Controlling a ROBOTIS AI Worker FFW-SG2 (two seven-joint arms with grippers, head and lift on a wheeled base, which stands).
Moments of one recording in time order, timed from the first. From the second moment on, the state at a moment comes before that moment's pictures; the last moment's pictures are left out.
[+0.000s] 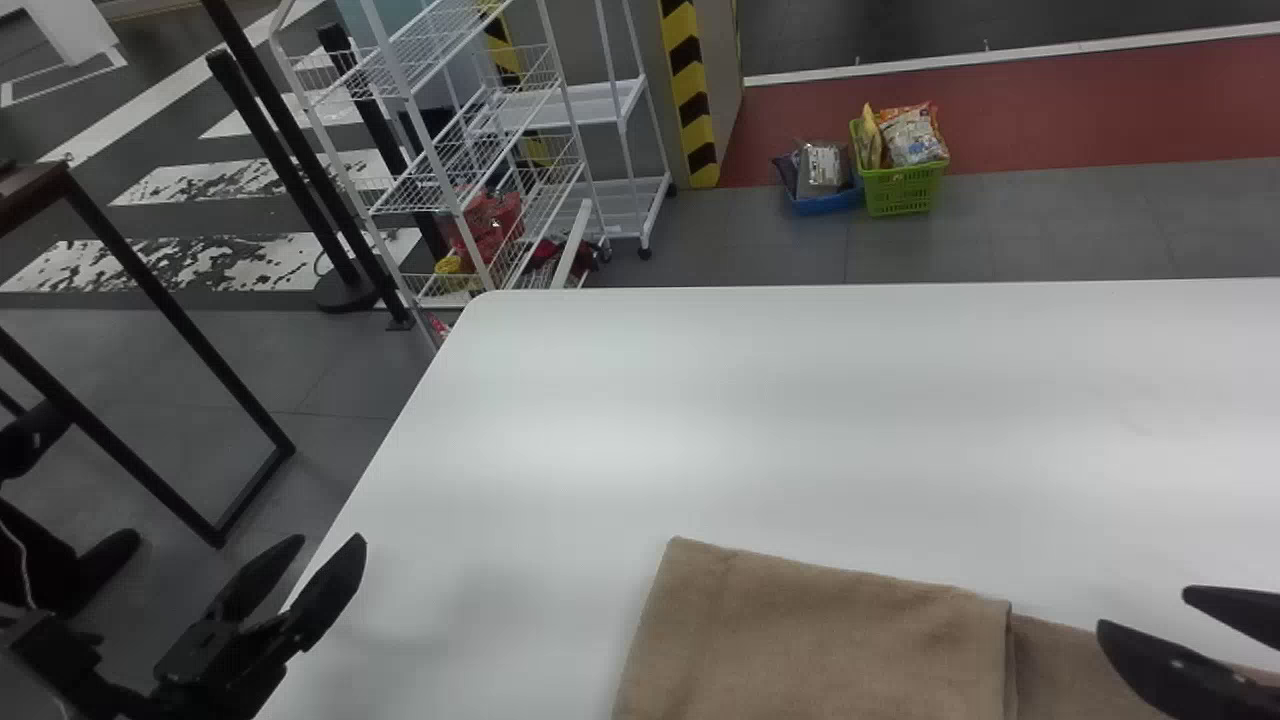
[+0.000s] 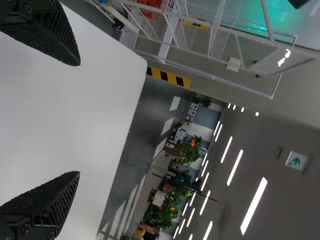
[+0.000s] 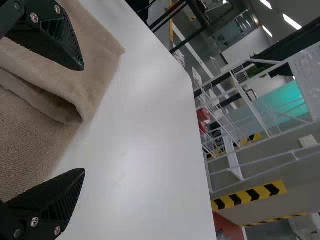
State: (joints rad) left arm 0.30 0.01 0.91 -1.73 0.36 0.30 -0.99; right arm 0.36 0.00 -0.18 -2.26 -0.01 0.97 0.97
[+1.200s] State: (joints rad) left arm 0.30 0.03 0.92 -1.69 0.37 0.29 -1.01; right arm 0.38 0.00 -0.03 -2.37 0.08 1.29 0.90
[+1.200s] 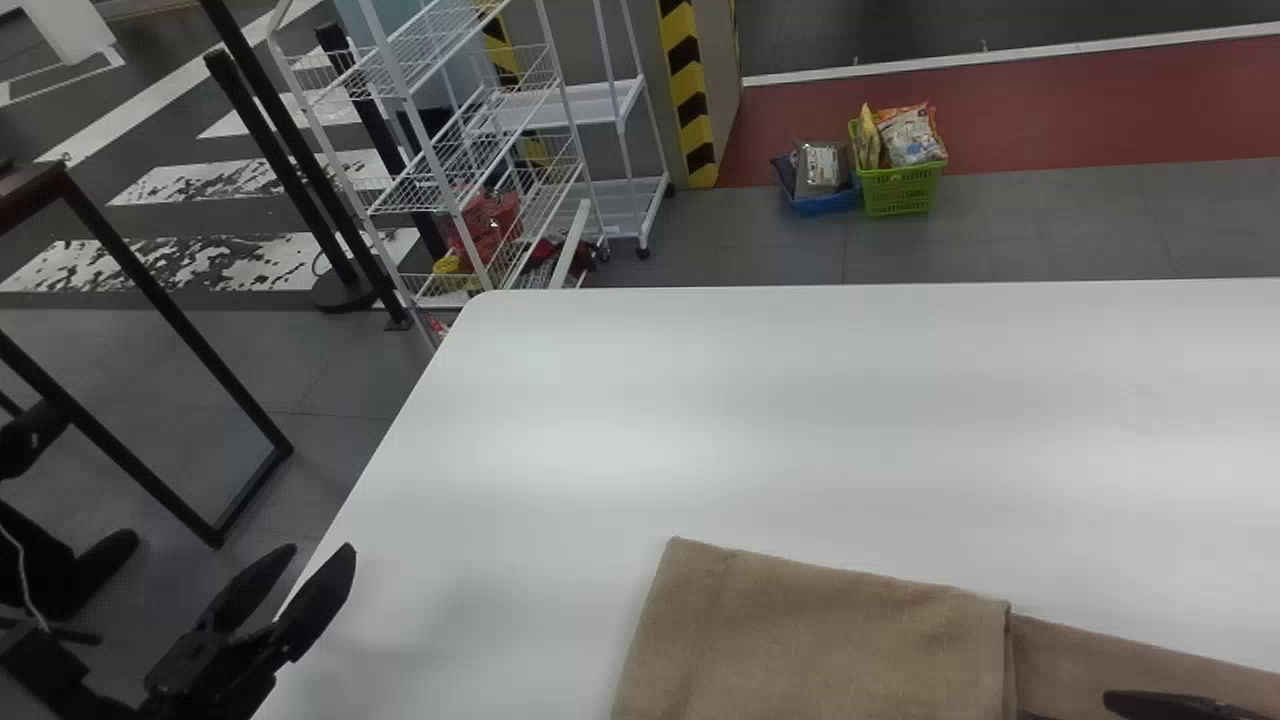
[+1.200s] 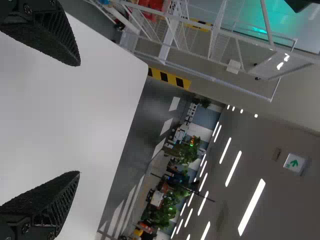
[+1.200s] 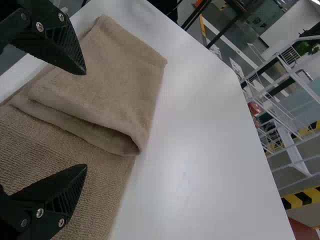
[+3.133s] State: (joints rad) left arm 0.31 0.04 0.94 -1.67 0.39 0.29 -1.04; right arm 0.22 0.00 0.20 -2.22 0.24 1.40 0.83
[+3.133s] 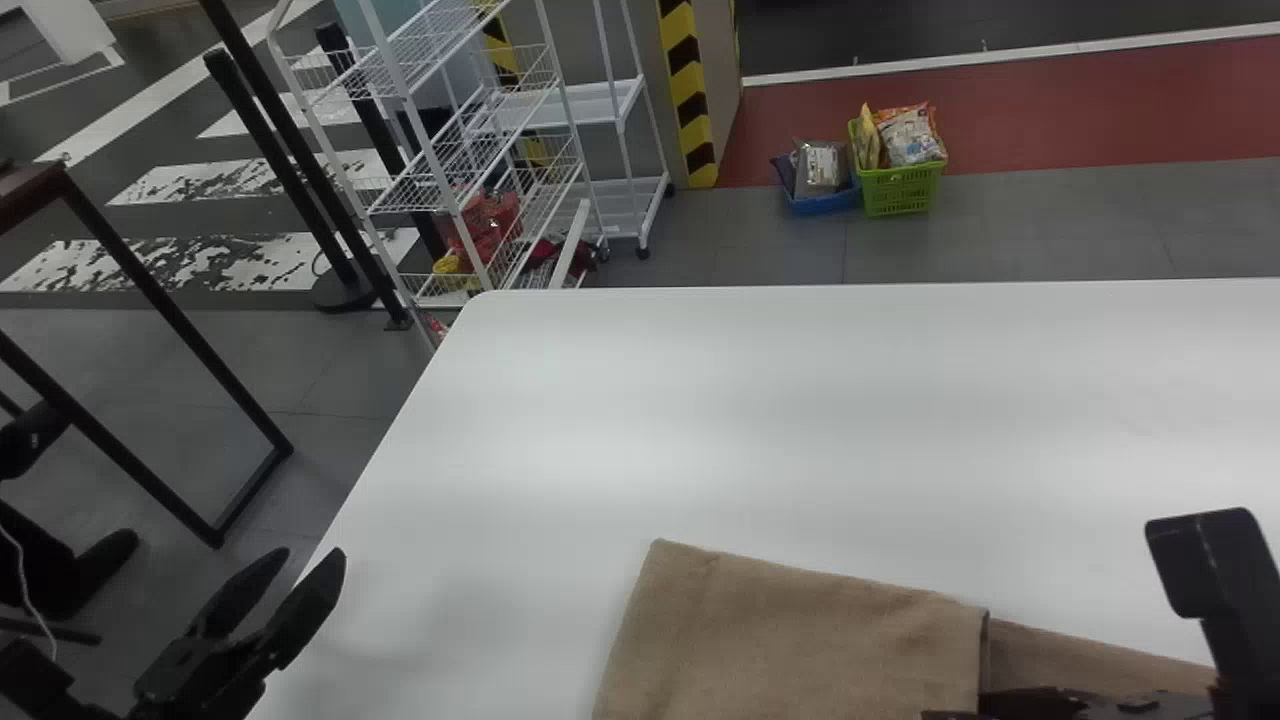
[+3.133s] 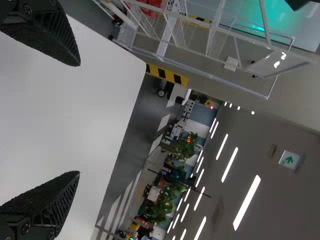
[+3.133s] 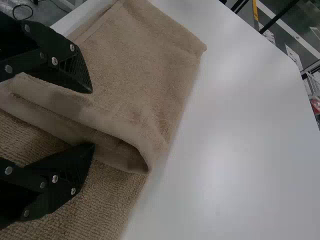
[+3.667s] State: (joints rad) left arm 0.31 0.04 0.93 -1.66 0.39 0.28 -1.04; right arm 0.19 0.00 0.18 -2.20 0.23 1.41 0.81
